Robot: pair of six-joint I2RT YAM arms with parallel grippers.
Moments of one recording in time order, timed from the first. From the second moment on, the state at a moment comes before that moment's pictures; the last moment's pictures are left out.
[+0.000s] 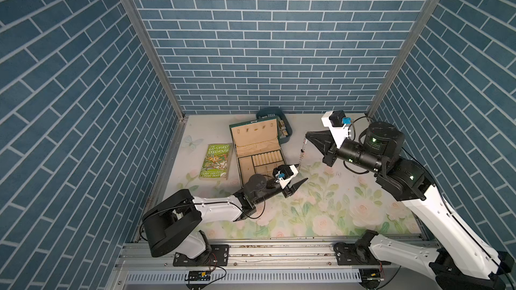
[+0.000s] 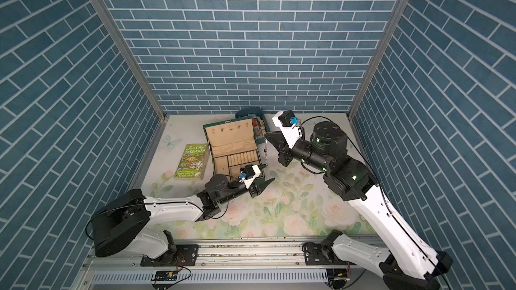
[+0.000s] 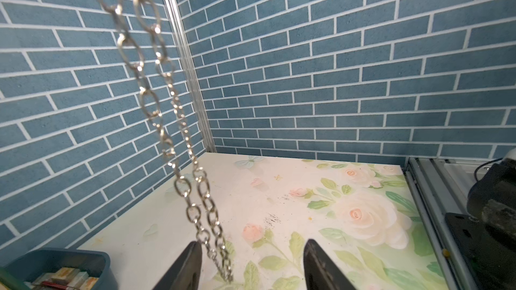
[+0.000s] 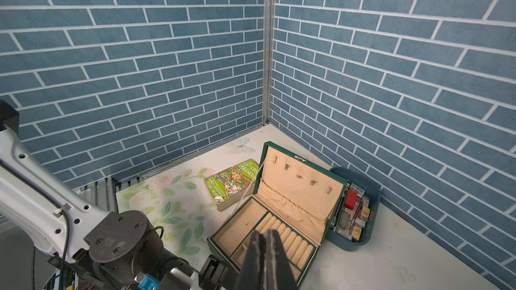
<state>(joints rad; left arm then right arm) -0.99 1.48 0.57 0.99 0.13 0.16 0.75 1.03 1.40 -0.53 -0.27 -0.08</state>
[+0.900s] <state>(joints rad) -0.99 1.30 0.53 0.84 -0.02 0.20 0.75 0.99 1.32 -0.47 -0.23 -0.08</state>
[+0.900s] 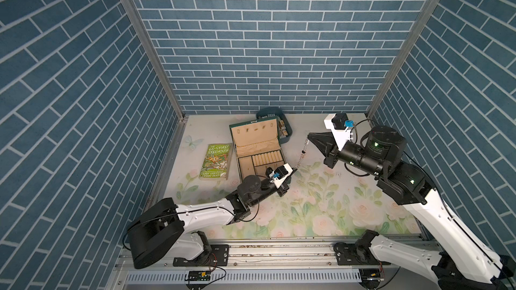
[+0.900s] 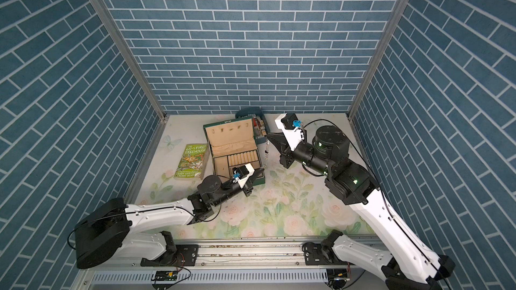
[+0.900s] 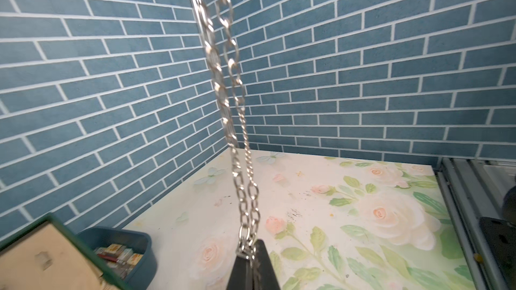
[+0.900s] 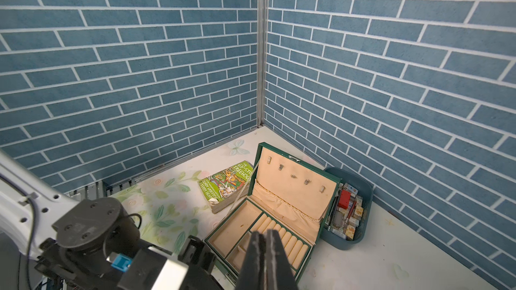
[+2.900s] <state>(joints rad) -0.45 1.53 0.93 0.34 -0.40 0.12 0.71 1.84 1.28 0.51 0.08 0.19</state>
